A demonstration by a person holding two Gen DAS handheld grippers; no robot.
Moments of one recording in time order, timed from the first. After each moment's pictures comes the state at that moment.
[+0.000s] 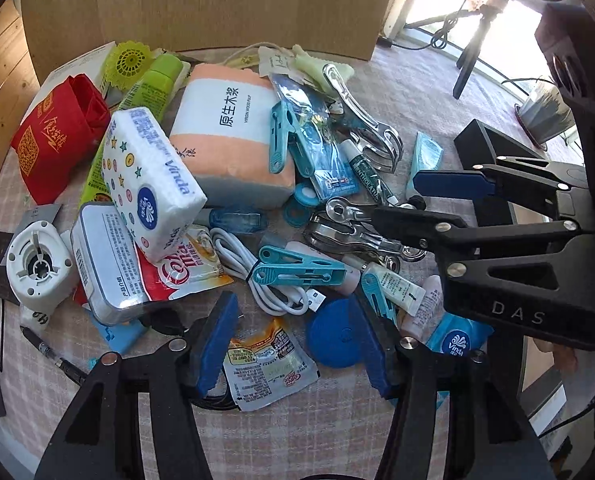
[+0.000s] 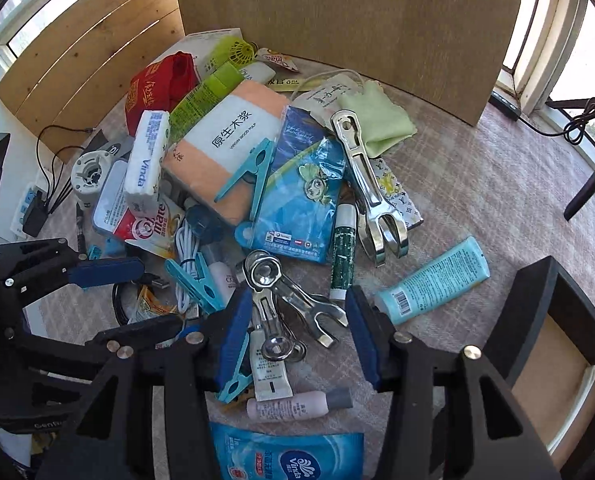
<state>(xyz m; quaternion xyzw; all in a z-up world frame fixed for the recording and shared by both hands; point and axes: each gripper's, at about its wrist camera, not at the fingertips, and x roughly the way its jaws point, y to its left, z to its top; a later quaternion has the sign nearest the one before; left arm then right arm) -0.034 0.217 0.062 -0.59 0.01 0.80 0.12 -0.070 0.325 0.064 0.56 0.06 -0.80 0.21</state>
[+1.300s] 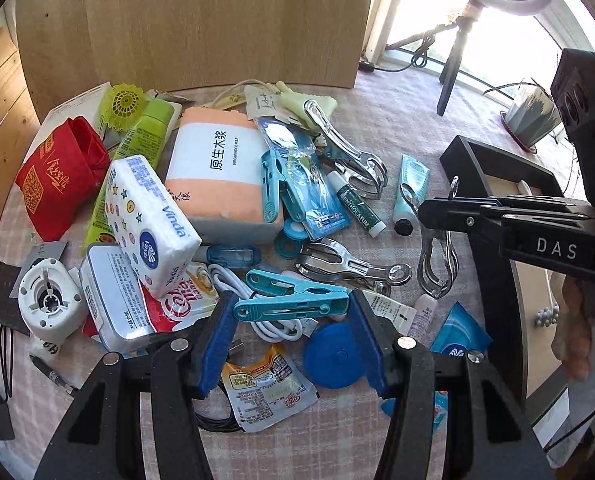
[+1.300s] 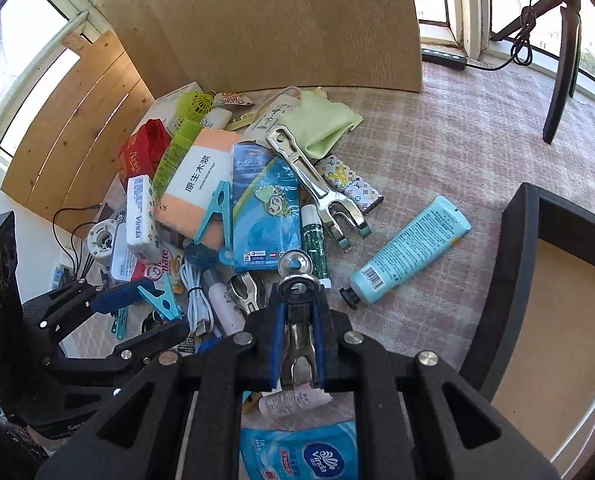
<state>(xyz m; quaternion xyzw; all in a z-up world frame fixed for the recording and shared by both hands) -0.033 0.217 0.078 -0.55 0.02 0.83 0.13 -0.059 0.393 0.079 0.54 -0.10 -0.81 0.17</state>
